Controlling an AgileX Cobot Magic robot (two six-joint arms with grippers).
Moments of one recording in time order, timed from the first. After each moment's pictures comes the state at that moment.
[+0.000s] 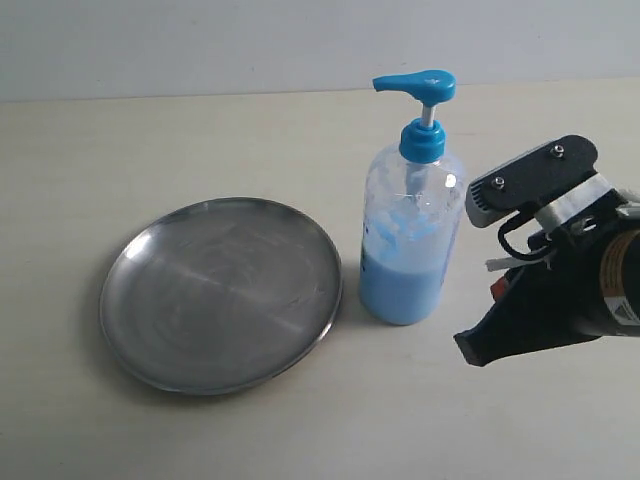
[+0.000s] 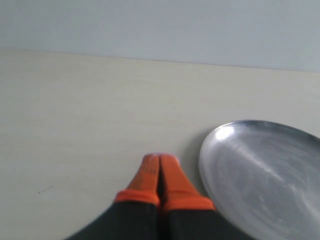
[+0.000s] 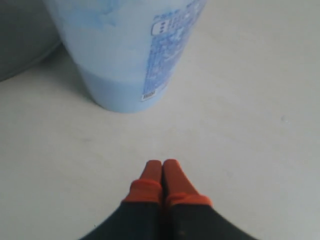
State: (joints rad) left arm -0.09 0.01 0.00 0.04 0.34 -0.13; right arm 0.72 1.21 -0.50 -0.56 0.44 0.66
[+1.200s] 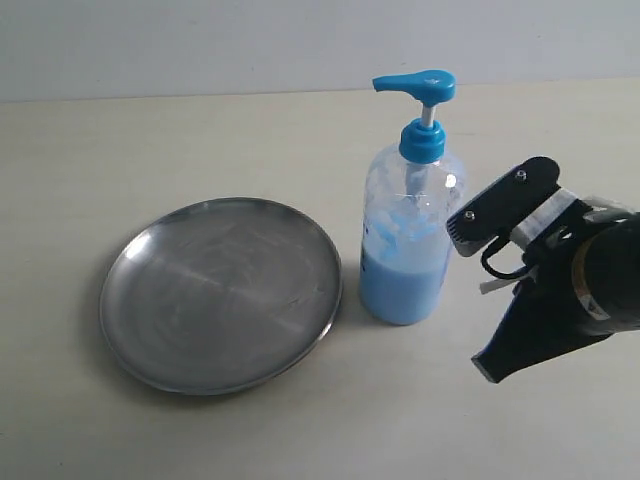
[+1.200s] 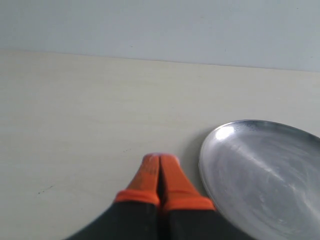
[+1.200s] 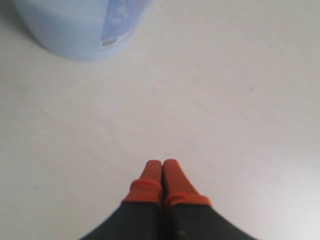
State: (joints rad) left arm -0.09 0.01 0.00 0.04 0.34 -0.13; right arm 0.72 1.35 -0.56 -0.61 0.62 0.56
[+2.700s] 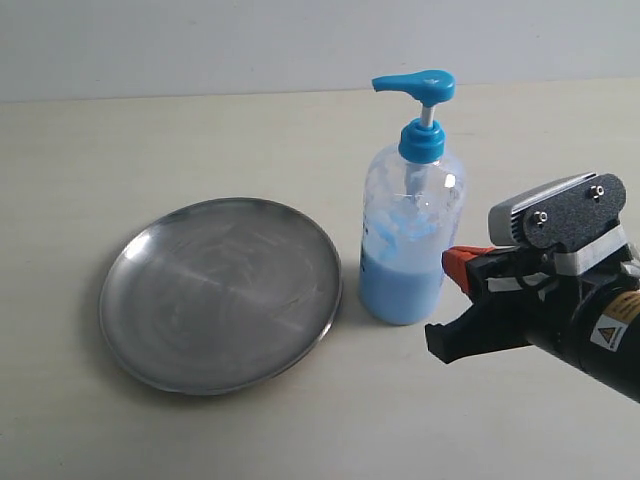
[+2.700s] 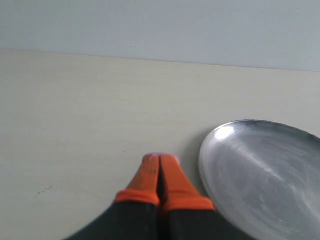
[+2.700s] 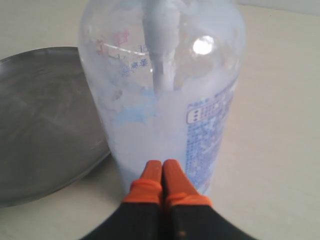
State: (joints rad) left arm -0.09 0.01 0.00 0.04 0.34 -0.13; right arm 0.72 1.36 -0.20 0.32 -0.59 -0.12
